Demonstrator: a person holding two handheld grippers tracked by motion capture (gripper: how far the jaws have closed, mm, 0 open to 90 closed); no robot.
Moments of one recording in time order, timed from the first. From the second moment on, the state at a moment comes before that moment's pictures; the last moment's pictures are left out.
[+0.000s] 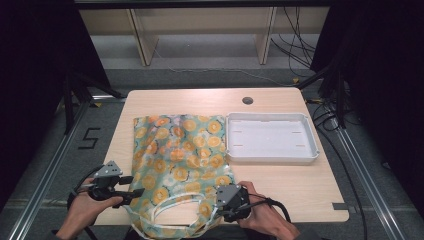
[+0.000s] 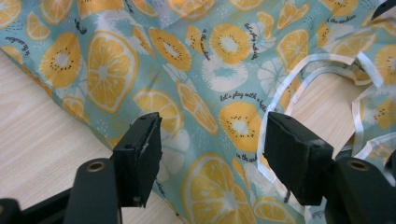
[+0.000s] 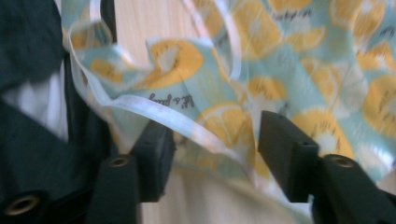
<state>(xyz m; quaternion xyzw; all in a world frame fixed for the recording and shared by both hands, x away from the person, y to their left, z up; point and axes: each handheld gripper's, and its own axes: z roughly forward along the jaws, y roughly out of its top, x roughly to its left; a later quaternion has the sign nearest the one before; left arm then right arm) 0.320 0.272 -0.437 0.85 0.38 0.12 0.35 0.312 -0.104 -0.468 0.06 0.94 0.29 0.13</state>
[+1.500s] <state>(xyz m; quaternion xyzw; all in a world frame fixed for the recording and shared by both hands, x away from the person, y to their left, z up) 0.320 0.245 -0.405 0.87 0.26 0.09 0.41 0.411 -0.105 -0.435 0.23 0.87 0.43 0.06</state>
